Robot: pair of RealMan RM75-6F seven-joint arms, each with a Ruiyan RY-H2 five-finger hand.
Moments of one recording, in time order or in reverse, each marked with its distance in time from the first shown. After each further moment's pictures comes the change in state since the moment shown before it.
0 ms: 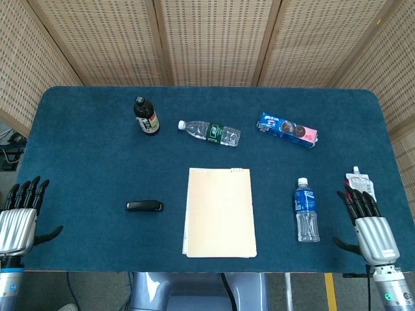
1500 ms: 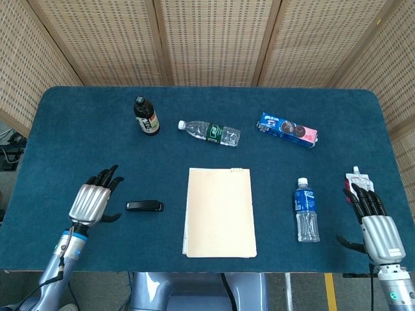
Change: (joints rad) left arm -0.309 -0.210 -0.103 -0.011 -0.214 -0.298 0.302; right arm -0.003 0.023 0.013 -0.013 0.021 -0.003 0.057
